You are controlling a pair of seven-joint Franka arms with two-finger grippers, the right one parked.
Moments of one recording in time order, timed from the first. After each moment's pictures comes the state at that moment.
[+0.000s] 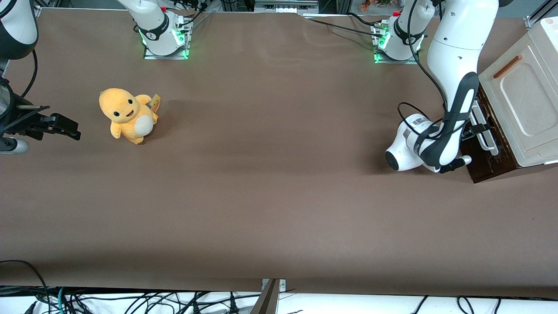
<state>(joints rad) -0.23 0.66 0.05 -1.89 1.01 1.37 -1.00</state>
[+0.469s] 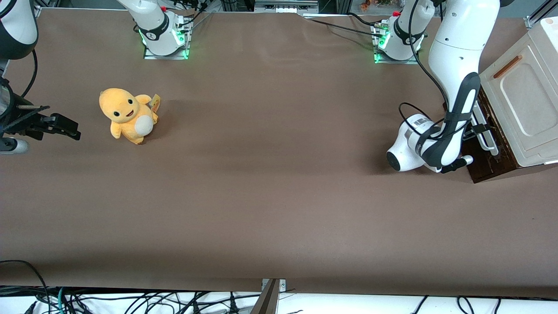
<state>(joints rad) -0.22 0.66 0.05 -1.89 1.01 1.37 -1.00</state>
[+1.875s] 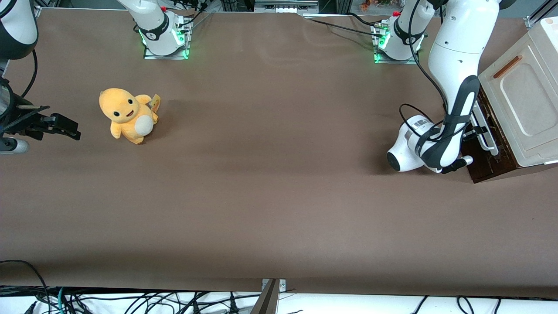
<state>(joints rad) -0.22 0.67 0.05 -1.89 1.02 1.38 -1.03</state>
